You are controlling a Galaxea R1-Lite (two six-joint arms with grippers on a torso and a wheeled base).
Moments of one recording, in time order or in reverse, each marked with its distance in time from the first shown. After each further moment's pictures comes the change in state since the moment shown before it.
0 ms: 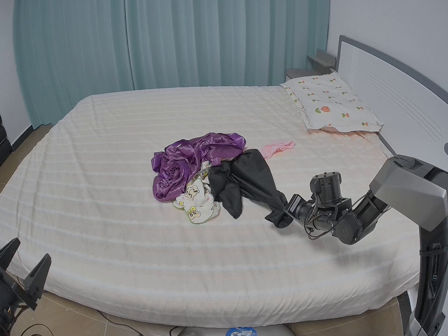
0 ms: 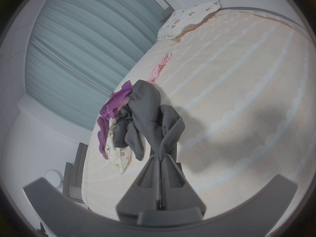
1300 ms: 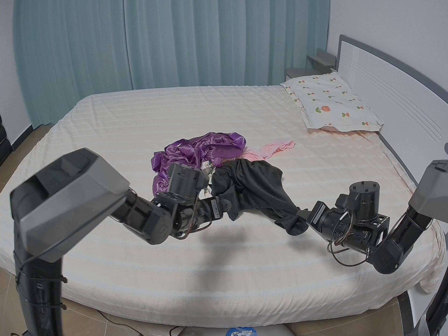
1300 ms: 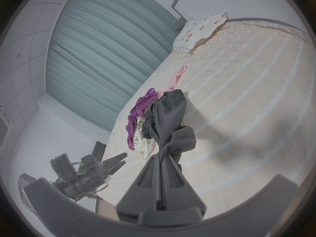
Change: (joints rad) left arm -0.469 1.817 -1.094 -0.239 0.165 -0.516; right arm 0.050 -0.276 0.472 -0.350 0.016 0.003
